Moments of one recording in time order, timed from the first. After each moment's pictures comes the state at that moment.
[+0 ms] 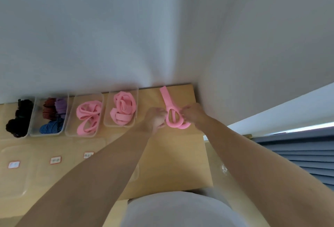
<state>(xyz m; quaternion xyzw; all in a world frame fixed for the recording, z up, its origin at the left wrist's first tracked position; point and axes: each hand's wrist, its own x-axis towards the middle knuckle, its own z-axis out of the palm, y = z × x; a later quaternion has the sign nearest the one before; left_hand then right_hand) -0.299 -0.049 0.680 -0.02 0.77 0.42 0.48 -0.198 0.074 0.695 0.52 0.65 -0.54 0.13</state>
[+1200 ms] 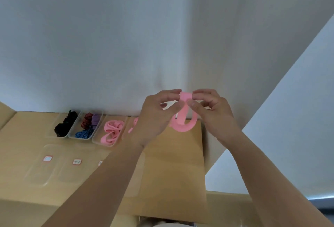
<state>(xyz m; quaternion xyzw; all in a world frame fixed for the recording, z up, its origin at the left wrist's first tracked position) -0.237 -0.085 0.906 0.28 0.72 0.62 0.16 -0.140 0.067 0.898 0.17 0.72 -0.63 -0.21</state>
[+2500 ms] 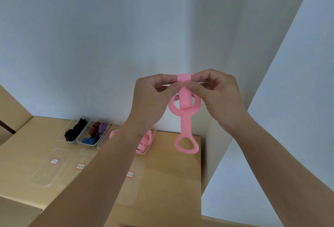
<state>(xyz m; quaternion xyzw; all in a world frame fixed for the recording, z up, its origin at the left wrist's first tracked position) -0.206 -0.086 1.000 0.28 0.65 0.70 0.04 -0.128 0.063 1.006 0.06 0.72 -0.63 -0.29</state>
